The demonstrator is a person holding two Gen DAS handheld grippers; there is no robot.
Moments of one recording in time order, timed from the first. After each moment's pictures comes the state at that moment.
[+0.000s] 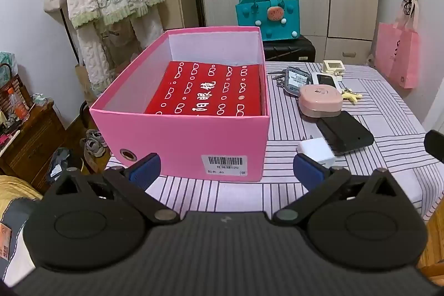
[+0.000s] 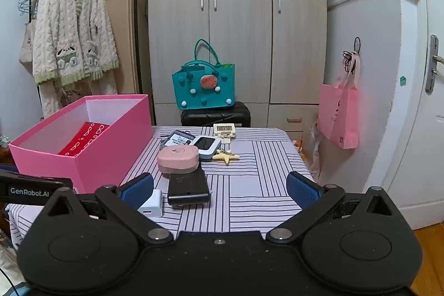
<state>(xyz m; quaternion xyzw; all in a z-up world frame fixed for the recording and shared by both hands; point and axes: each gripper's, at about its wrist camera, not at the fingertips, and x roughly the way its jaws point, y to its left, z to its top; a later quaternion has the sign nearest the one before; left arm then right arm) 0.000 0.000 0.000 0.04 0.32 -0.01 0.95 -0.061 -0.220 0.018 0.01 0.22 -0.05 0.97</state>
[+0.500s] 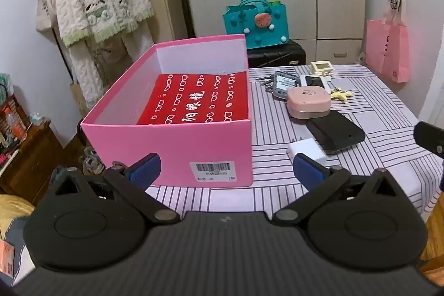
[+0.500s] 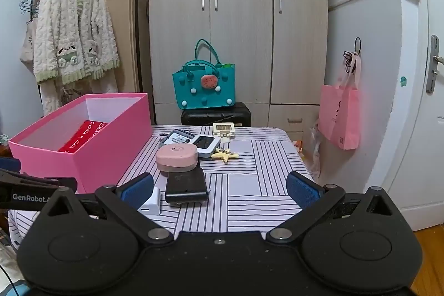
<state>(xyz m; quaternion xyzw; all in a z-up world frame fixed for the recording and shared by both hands) -0.008 -0.014 -0.003 0.07 0.29 -0.04 0.95 -0.062 -0.226 0.013 0.01 0.22 -0.05 0.97</state>
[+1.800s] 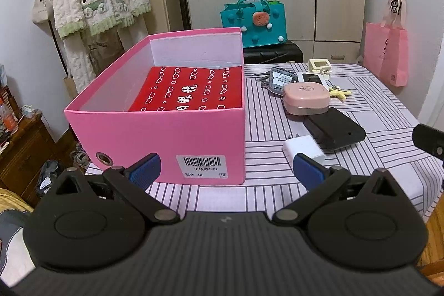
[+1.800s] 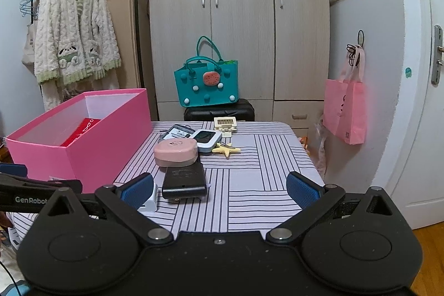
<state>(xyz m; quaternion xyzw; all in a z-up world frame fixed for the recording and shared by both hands) 0.001 -0.016 -0.018 0.05 0.30 -0.04 0.95 -0.054 -0.233 -0.003 0.02 0.22 -0.04 0.97</state>
